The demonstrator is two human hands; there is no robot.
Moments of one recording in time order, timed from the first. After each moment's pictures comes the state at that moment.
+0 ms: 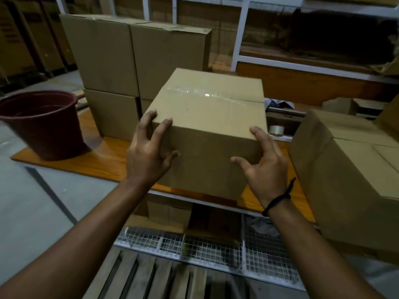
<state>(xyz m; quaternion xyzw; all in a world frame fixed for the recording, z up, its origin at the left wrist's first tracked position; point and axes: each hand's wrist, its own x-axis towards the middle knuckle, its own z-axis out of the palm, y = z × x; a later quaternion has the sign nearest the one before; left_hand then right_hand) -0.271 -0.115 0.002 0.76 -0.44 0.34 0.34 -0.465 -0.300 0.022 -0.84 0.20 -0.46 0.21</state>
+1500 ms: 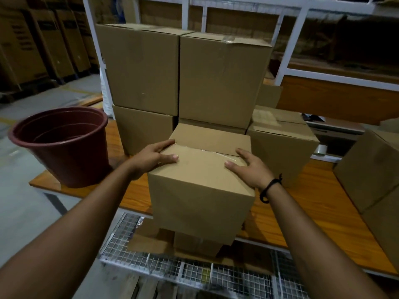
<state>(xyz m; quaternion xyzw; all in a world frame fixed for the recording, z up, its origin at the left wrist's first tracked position) -0.009 -0.083 -0.021 0.75 -0.32 -0.30 0.49 -0.221 -0.314 -0.021 -0.86 0.30 -0.13 0.39</state>
